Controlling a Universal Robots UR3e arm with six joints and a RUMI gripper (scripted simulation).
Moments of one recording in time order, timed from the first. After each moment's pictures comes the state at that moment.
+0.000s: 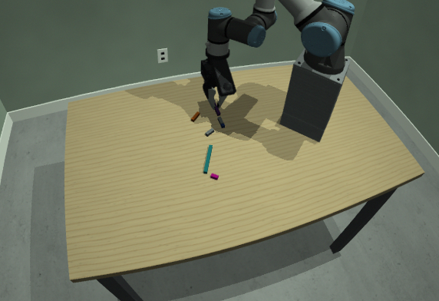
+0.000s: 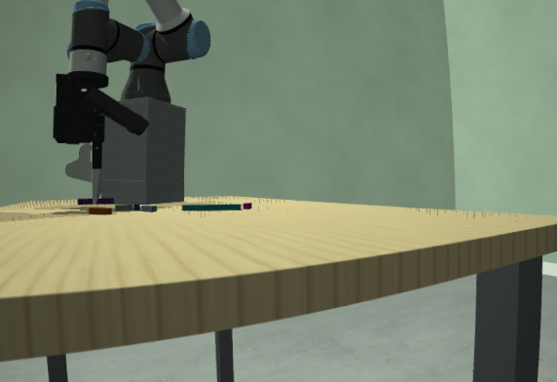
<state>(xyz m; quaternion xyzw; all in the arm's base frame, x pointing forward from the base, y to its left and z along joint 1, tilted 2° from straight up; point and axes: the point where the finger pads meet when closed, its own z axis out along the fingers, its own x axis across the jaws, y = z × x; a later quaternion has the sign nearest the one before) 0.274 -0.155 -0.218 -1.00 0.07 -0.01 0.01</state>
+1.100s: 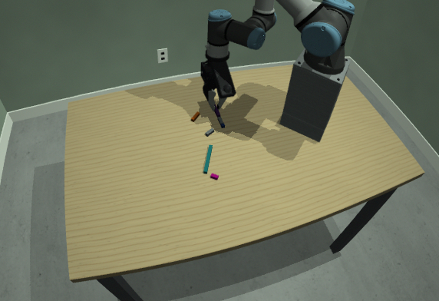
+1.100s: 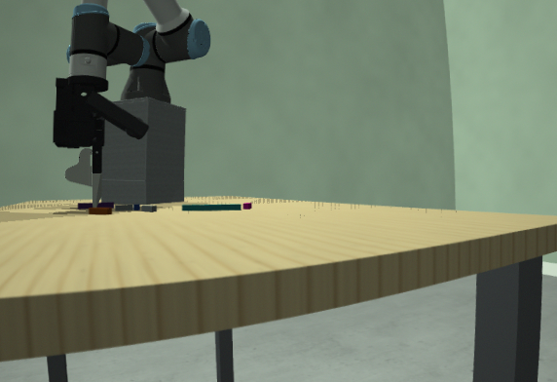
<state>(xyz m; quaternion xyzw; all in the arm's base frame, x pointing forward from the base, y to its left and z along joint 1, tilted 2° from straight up) 0.275 -0.155 -0.225 -1.00 0.07 -0.01 0.01</state>
